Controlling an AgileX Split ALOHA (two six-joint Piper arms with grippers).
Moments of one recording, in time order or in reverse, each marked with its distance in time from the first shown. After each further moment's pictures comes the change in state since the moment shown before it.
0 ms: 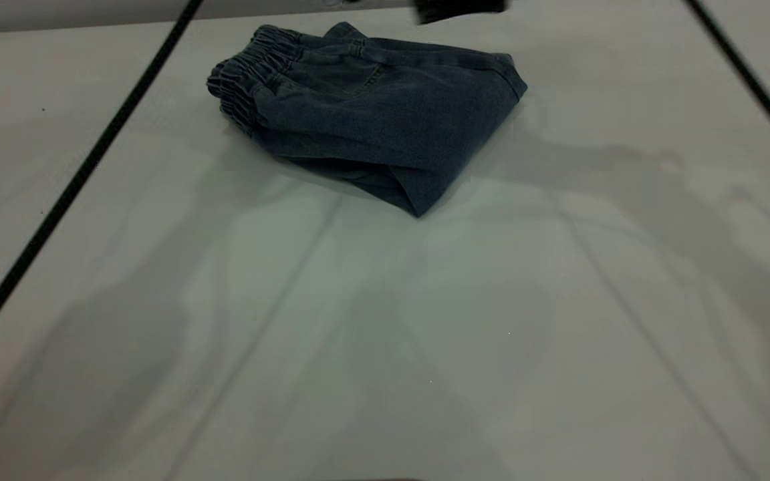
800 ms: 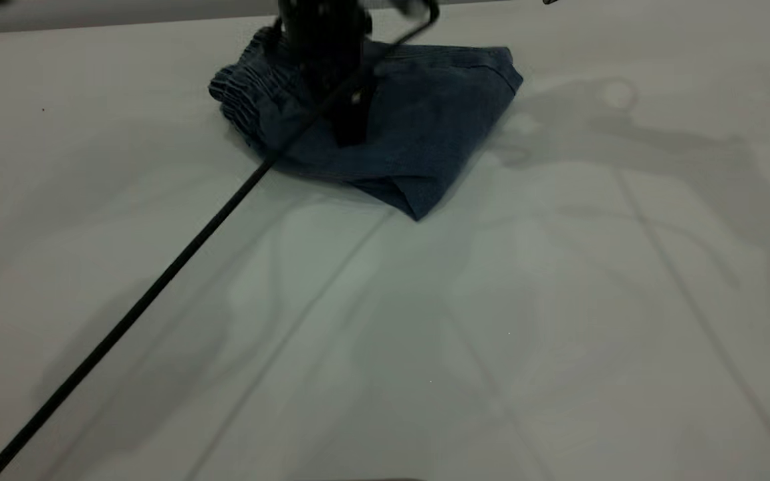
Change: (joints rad) left arm -0.071 0.184 0.239 -0.038 0.000 0.516; right arm -0.131 -0.073 -0.007 -0.388 0.038 0.316
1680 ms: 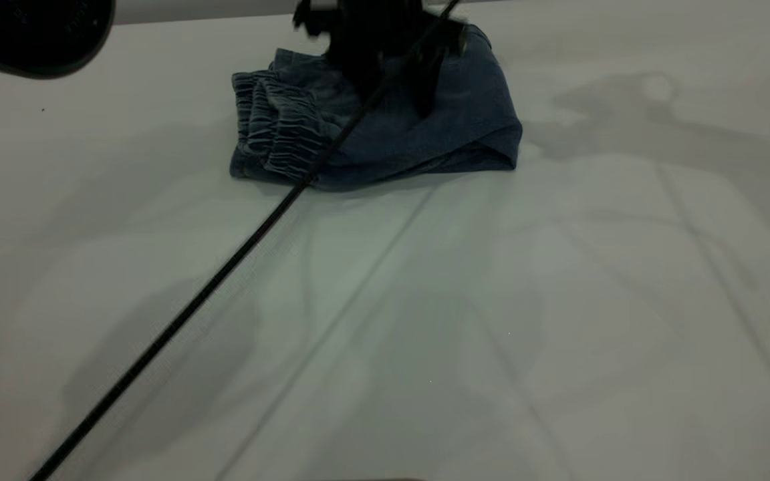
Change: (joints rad) left arm -0.064 0.069 -0.265 -0.037 0.000 -0.772; right arm -0.075 -0.093 0.000 -0.057 0.055 0.000
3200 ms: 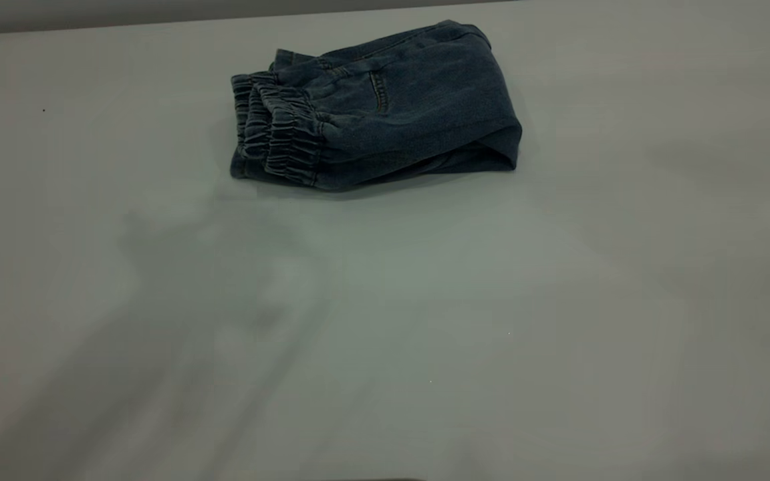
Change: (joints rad) left arm -0.001 -1.322 1.017 0.181 0.000 0.124; right arm -0.018 -1.303 0.472 -0.632 0.541 0.677
